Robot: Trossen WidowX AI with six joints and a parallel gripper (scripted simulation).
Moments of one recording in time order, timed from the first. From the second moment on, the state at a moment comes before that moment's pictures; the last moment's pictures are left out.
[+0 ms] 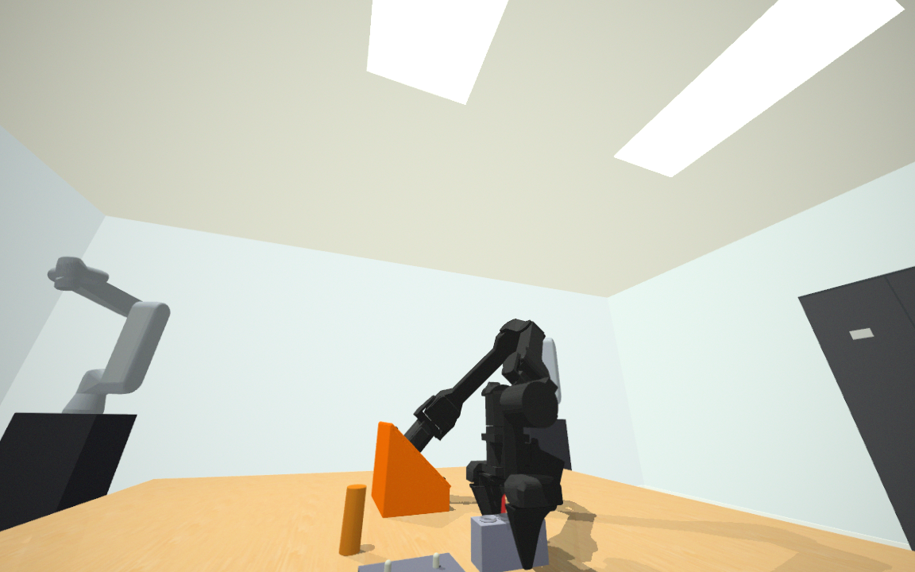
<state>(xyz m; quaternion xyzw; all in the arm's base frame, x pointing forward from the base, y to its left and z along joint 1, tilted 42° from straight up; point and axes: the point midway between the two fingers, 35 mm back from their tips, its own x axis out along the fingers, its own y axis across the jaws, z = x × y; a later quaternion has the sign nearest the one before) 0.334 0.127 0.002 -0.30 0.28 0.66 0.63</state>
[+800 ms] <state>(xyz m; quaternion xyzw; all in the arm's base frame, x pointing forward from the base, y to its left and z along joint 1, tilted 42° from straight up) 0.332 0.130 -0.001 -0.30 0.29 0.66 0.62</state>
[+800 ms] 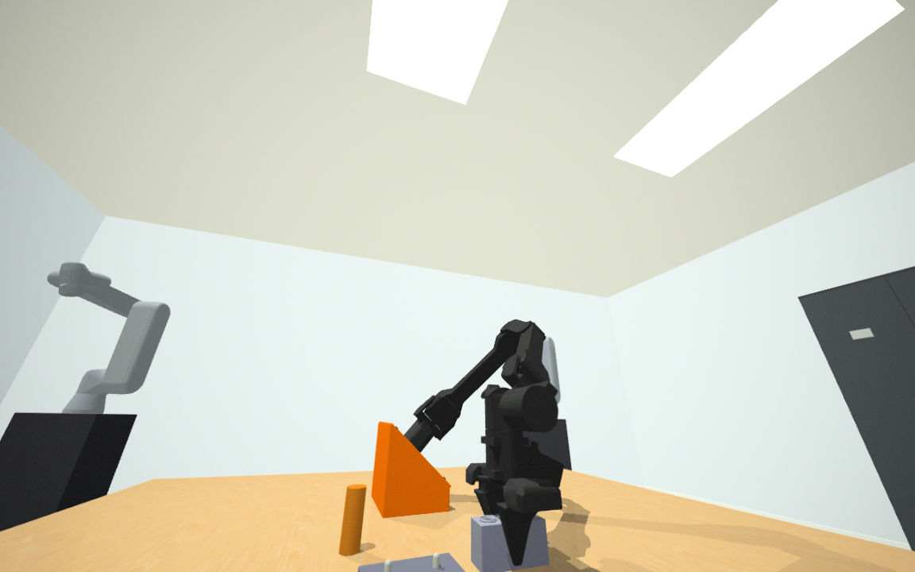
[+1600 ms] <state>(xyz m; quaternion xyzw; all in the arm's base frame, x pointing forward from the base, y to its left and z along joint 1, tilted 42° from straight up) 0.343 0.104 0.015 -0.28 0.30 0.64 0.64</state>
